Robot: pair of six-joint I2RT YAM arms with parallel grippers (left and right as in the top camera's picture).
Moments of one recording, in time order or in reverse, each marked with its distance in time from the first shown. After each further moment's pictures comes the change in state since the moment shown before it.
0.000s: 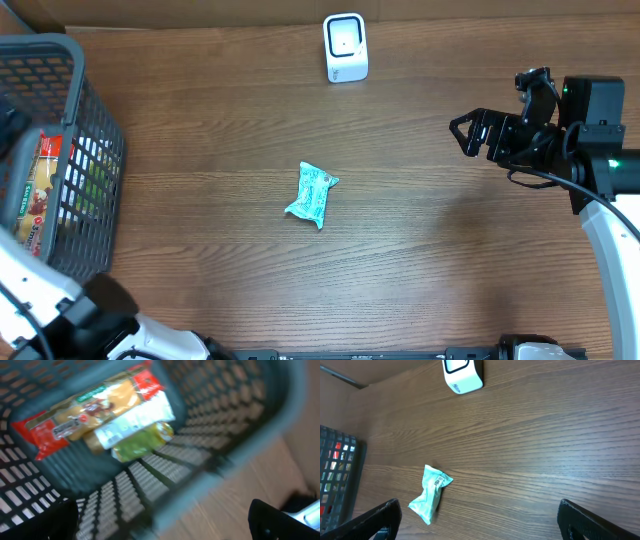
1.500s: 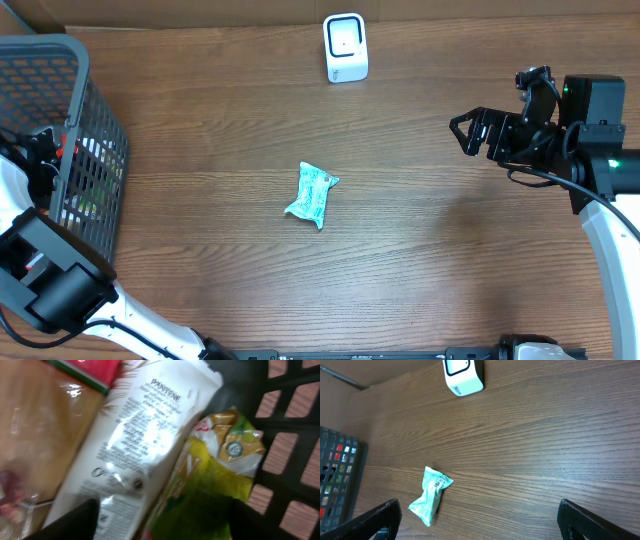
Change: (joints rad) left arm -0.006 0.249 -0.705 0.682 0.113 0.625; right arm 0.000 0.000 0.000 0.009 0.000 0.000
